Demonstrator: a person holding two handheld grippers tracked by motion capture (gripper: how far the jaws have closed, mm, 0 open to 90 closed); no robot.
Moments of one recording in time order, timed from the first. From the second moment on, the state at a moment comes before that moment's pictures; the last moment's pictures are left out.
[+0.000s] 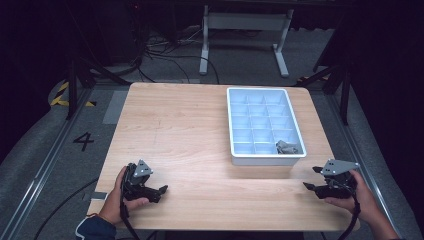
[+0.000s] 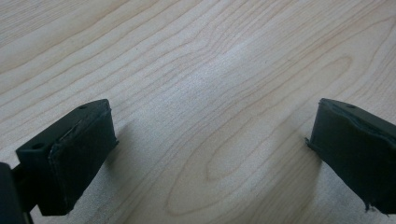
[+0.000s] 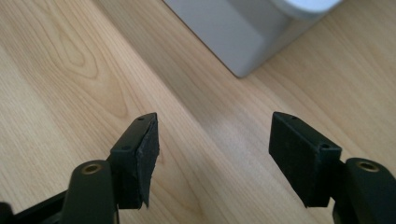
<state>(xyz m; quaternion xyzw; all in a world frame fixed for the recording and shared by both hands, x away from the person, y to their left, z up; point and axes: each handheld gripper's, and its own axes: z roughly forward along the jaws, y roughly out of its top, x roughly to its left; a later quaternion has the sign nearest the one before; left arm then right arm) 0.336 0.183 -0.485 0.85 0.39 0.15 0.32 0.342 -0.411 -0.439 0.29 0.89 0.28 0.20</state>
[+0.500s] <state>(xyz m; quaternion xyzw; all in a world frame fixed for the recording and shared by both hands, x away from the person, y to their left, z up) 0.336 0.183 -0.485 0.85 0.39 0.15 0.32 0.331 -0.433 -0.469 0.34 0.87 0.31 0.17</state>
